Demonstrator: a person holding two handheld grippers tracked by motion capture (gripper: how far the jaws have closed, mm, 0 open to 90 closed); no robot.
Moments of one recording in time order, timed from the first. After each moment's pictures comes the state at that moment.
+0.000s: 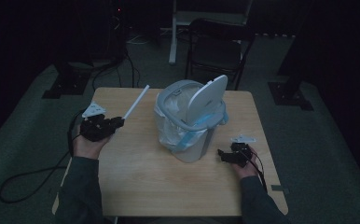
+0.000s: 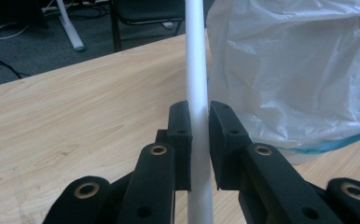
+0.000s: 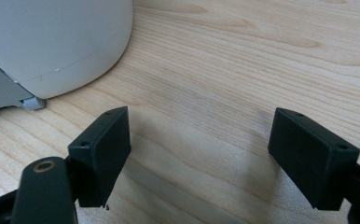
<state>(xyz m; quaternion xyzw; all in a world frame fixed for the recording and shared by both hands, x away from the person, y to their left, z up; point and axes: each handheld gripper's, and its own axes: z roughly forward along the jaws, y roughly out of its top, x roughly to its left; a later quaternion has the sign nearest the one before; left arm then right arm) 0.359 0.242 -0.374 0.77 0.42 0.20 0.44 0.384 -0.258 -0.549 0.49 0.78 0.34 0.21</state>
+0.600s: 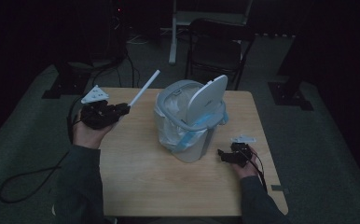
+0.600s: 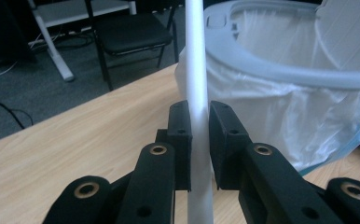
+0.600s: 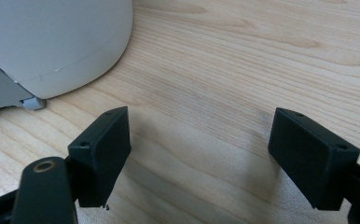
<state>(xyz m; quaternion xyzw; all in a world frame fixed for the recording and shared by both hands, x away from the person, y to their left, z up) 0.358 0.221 -0.314 0.78 0.36 0.21 0.46 0.384 -0.258 -0.549 0.49 0.78 0.34 0.21</state>
